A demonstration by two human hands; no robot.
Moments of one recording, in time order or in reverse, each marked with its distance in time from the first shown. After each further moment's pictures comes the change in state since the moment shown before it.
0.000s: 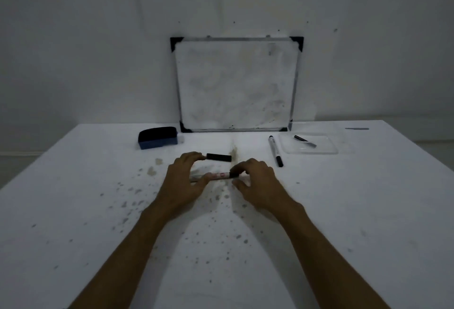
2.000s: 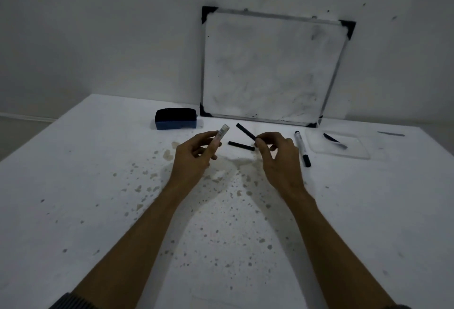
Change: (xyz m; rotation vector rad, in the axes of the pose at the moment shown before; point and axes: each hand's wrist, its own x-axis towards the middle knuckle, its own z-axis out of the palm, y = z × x) left_hand 0.022 -0.028 0.003 -0.714 0.262 -0.117; right_hand 0.045 -0.011 0.019 0.254 0.383 0.038
